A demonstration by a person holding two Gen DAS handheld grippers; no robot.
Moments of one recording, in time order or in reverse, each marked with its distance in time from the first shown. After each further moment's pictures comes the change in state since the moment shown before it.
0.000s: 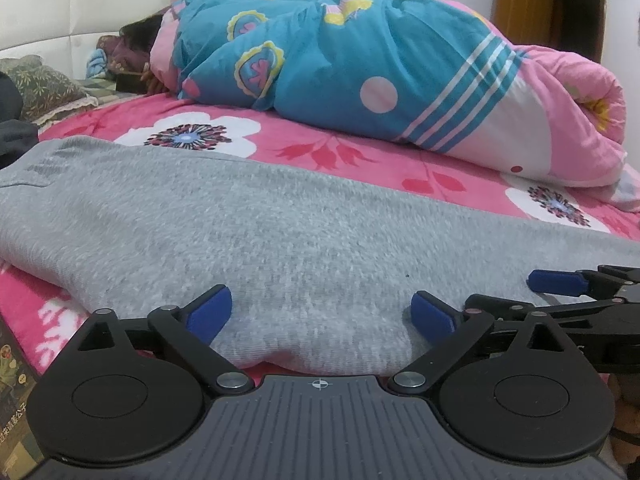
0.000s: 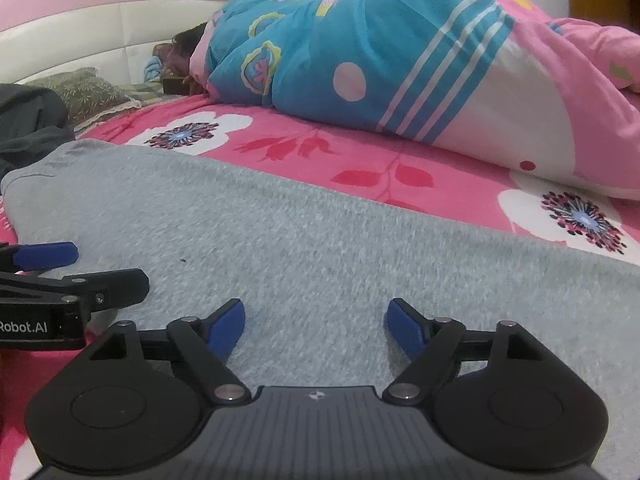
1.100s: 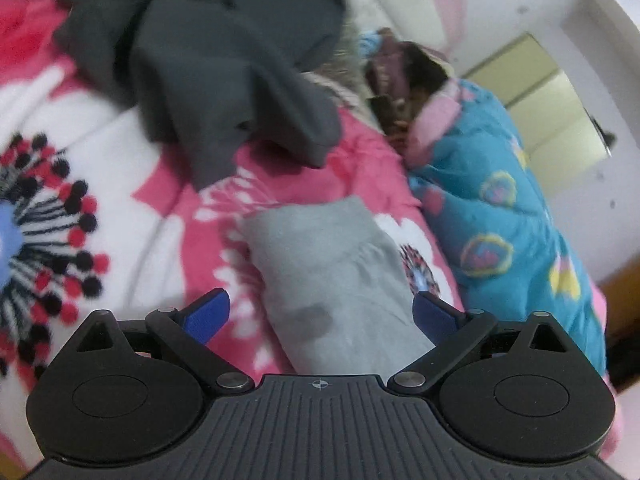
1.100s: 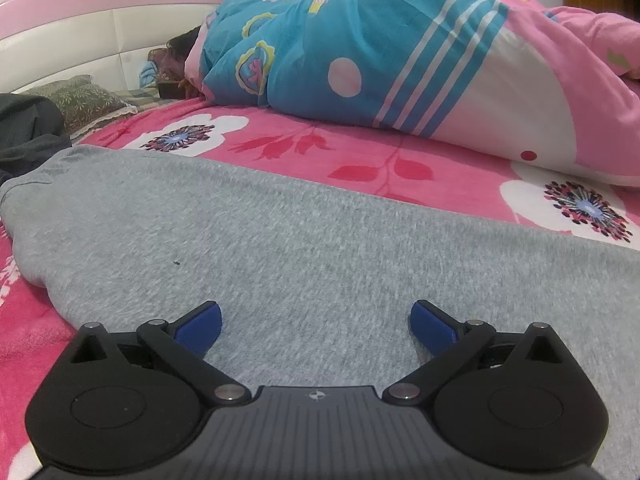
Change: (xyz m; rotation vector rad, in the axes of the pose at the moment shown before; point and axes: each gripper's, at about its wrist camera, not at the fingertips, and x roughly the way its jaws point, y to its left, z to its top) left arm -0.034 0.315 0.036 -0.933 -0.090 0.039; right arm 0.007 -0.005 -0.003 0.031 -0.006 0.010
